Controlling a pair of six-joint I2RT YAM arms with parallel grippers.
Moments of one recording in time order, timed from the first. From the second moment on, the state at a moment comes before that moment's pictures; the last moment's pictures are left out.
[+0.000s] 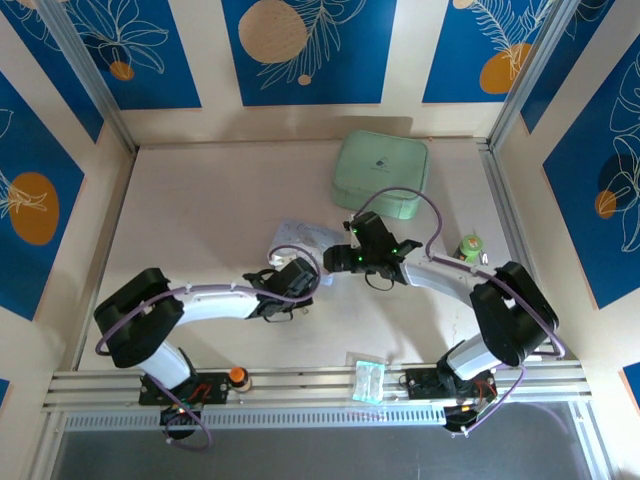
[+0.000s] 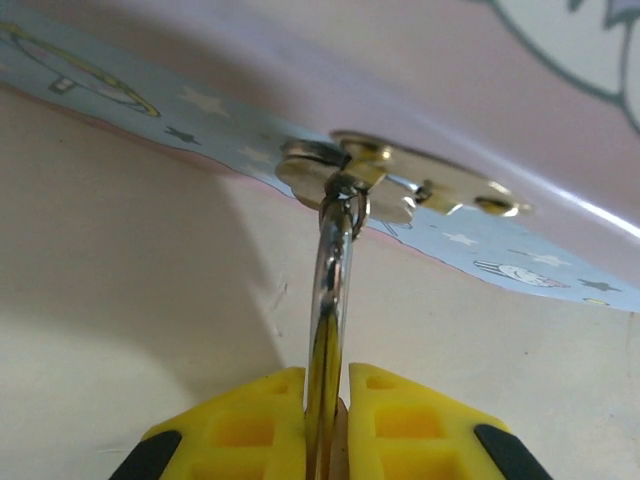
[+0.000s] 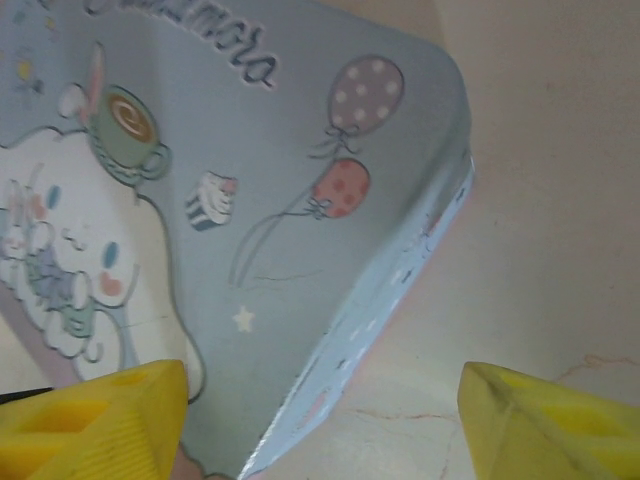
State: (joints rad) left arm -0.96 1.58 0.75 -0.21 -0.21 -1.04; right arm 0.64 1.50 0.81 -0.21 -0.14 0.53
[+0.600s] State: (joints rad) left arm -1.03 1.67 0.86 -0.37 -0.37 -0.97; right arm 0.64 1.55 0.83 -0.15 -0.15 0.57
